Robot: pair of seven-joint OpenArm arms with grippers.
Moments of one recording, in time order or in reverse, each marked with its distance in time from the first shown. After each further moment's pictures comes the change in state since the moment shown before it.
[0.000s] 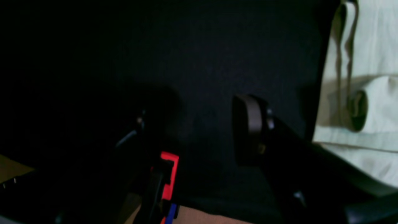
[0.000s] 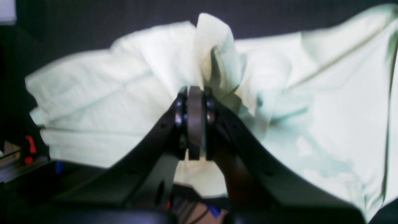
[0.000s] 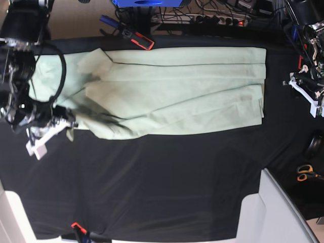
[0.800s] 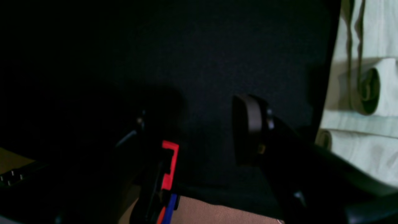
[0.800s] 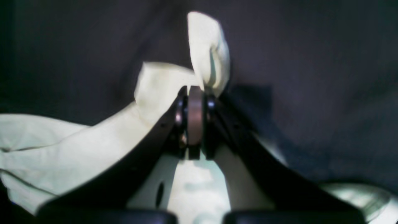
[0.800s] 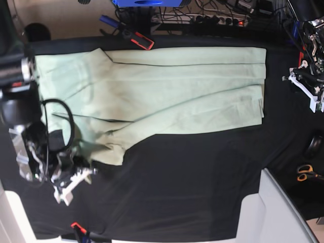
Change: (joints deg) left arm 1.7 0.1 -0.4 0.1 -0.2 0.0 0.1; right arm 30.4 4.1 -24.9 -45.2 0.0 2.9 23.6
